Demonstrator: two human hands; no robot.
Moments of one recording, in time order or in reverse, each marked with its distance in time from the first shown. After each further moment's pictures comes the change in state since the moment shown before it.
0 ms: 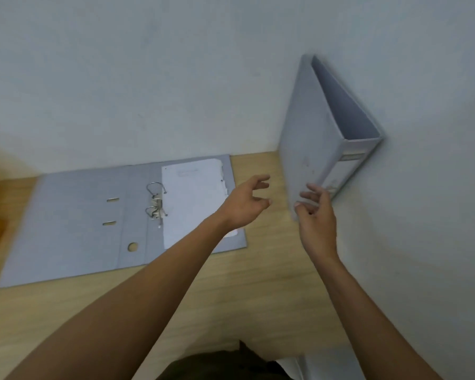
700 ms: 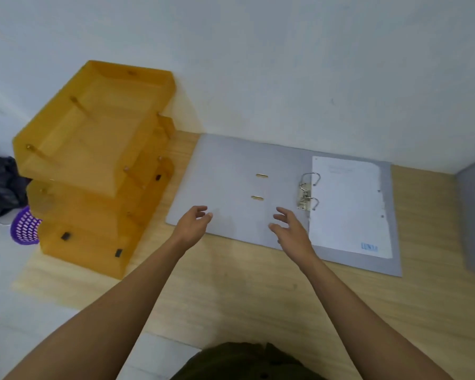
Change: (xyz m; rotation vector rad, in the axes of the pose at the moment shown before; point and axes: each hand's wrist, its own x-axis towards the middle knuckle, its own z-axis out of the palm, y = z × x) left_hand -0.238 -0.269 -0.298 -0.130 0.619 -0.622; right_hand -0.148 -0.005 0.344 -0.181 -0.815 0.227
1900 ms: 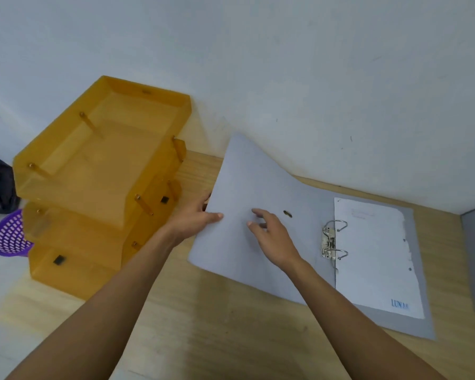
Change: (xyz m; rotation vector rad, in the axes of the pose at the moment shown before) left_hand 0.057 0.053 -0.066 -0.170 -0.307 0.183; right_hand 0.045 -0.082 0.059 -0.239 -0.101 -0.157
